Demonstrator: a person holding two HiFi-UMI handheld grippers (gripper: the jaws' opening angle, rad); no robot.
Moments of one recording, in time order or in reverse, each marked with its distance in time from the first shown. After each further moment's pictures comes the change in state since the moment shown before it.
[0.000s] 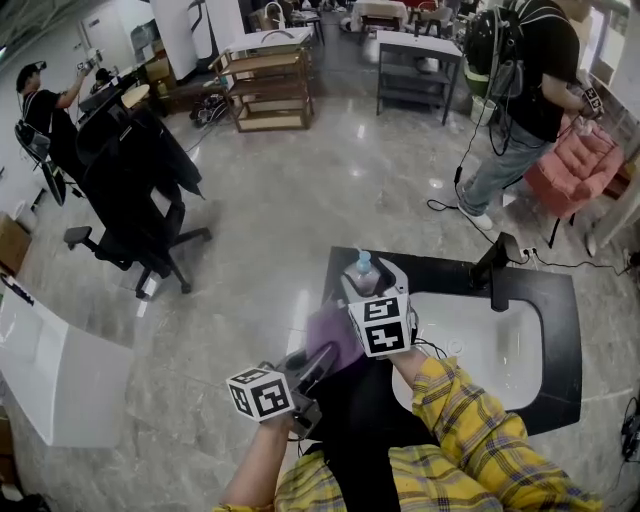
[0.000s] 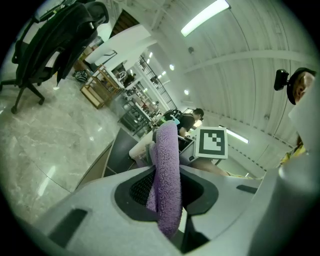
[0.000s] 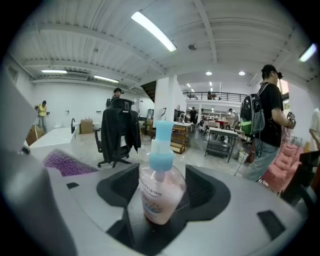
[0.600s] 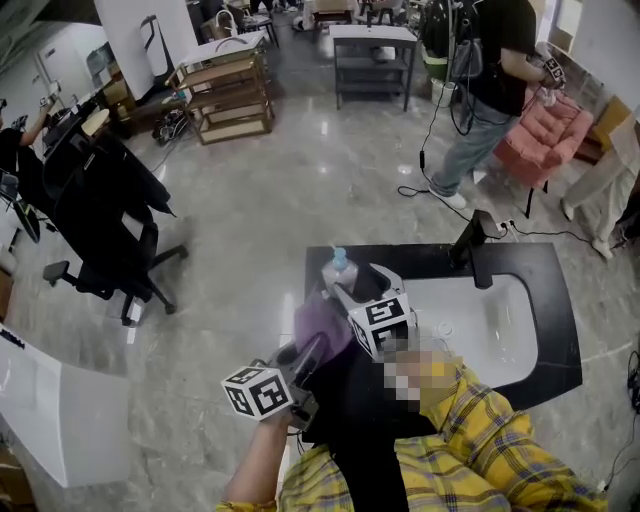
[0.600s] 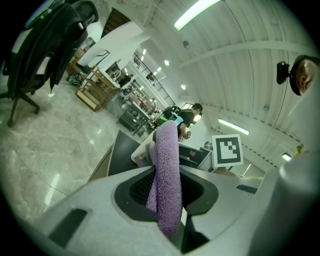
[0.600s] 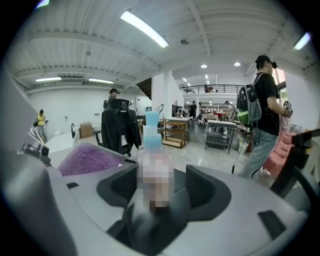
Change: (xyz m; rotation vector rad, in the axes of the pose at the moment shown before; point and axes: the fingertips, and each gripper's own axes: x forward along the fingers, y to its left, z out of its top) left arm 0.018 0.013 0.008 0.075 0.040 0.016; right arm -0.022 -0.014 -0.026 0.074 0.045 0.011
